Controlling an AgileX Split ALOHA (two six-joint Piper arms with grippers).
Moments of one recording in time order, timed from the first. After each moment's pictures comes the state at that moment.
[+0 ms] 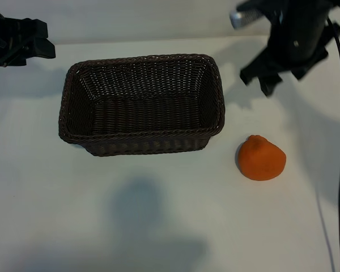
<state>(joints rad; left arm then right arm) 0.02 1.55 -1.23 -0.44 0.72 0.21 0.27 1.90 -1.60 -0.09 1.21 0.00</state>
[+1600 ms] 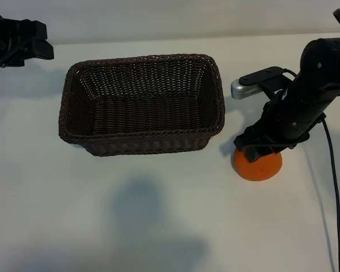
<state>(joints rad) 0.02 1.55 -1.23 -0.42 0.72 0.20 0.26 1.79 -1.07 0.26 0.78 -0.18</state>
